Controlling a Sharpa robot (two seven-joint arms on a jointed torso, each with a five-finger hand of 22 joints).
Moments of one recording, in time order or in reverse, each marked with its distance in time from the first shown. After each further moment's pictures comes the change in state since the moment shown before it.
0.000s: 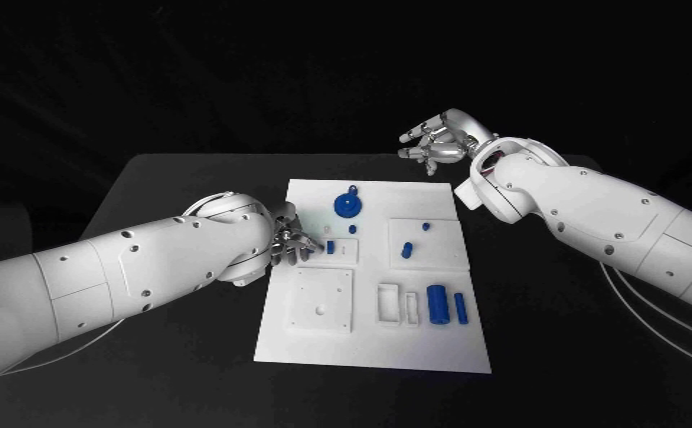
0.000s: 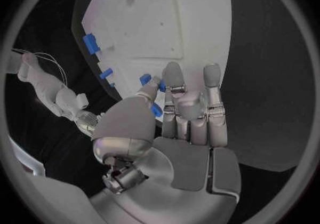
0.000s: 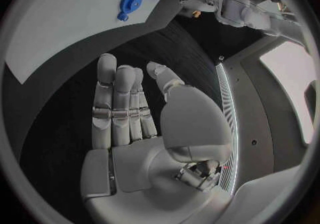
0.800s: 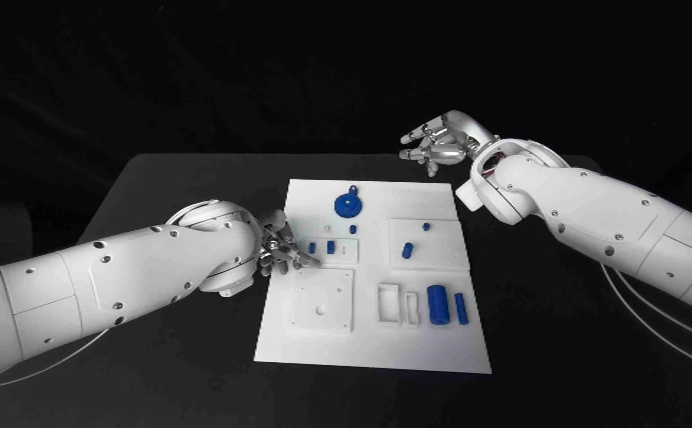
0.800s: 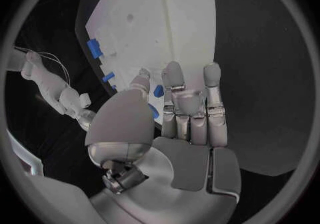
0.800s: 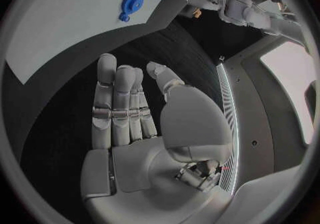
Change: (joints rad) left arm -0.007 -0.088 0.011 0.090 0.014 0.003 0.000; left_hand 0.066 -0.176 -0.195 0.199 -0.044 -0.006 0.013 -0.005 -0.023 0.000 0.000 -0.051 -0.020 -0.009 -0.006 -0.058 -0.082 0.000 0.000 0.000 -0.021 0.001; right arm -0.005 0.000 0.000 -0.004 0.000 0.000 0.001; right_hand 0.000 0.000 0.000 0.000 0.000 0.000 0.000 0.000 0.000 -0.002 -0.002 0.000 0.000 0.000 0.000 0.000 0.000 0.000 0.000 0.000 -0.004 0.001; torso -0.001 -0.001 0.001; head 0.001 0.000
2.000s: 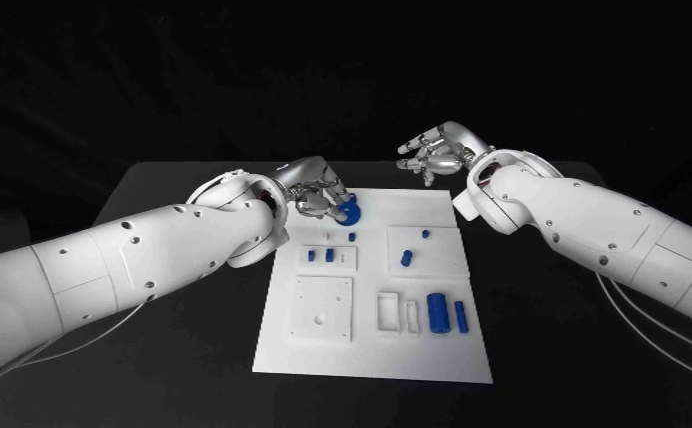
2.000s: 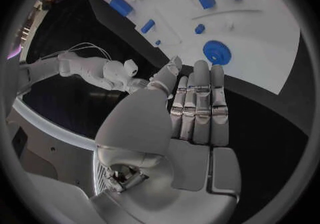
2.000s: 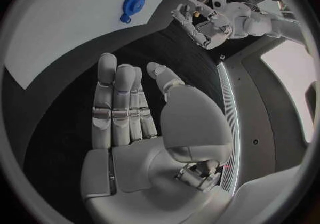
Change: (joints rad) left arm 0.028 0.122 0.053 -0.137 -0.107 -0.251 0.528; left_hand 0.282 0.144 0.033 -0.383 0.096 -0.239 0.132 -0.012 -0.811 -0.306 0.159 -0.518 -0.077 -0.192 0.122 -0.409 -0.253 0.024 -0.165 0.110 -0.266 -0.039; right arm -0.003 0.013 0.000 -0.011 0.004 -0.005 0.002; right_hand -0.004 -0.004 0.004 0.004 0.000 -0.011 0.004 0.000 0.001 0.001 -0.002 -0.078 -0.084 0.000 0.000 -0.023 -0.027 0.000 0.000 0.000 -0.029 -0.026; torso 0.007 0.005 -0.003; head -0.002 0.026
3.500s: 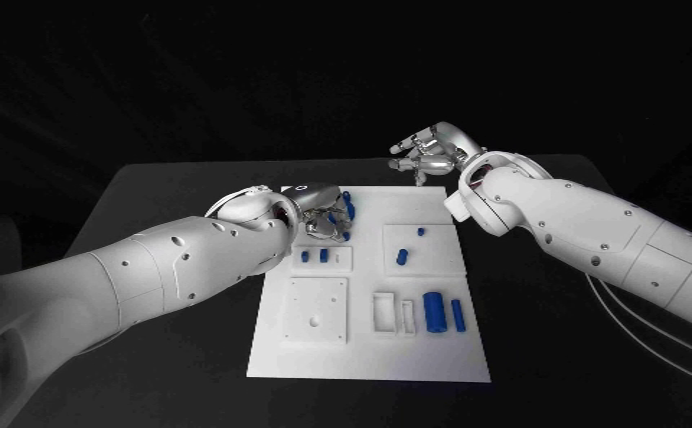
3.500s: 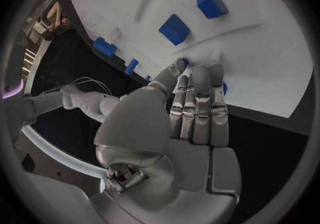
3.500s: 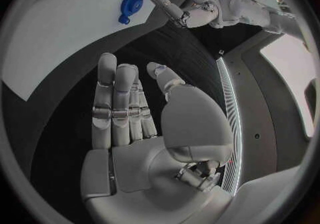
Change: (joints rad) left arm -0.039 0.135 -0.060 -0.213 -0.162 0.075 0.109; left_hand -0.027 0.004 0.121 -0.033 0.015 0.043 0.005 0.000 0.000 0.028 -0.009 -0.004 -0.001 0.022 -0.004 0.249 0.036 0.030 0.043 -0.010 0.137 0.042; right arm 0.000 0.007 0.000 0.015 0.028 -0.021 0.008; right_hand 0.000 -0.010 0.022 0.008 0.000 -0.006 0.005 0.000 0.000 0.106 0.013 -0.301 -0.463 0.000 0.000 0.005 -0.005 0.000 0.000 0.000 0.009 -0.007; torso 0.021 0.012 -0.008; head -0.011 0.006
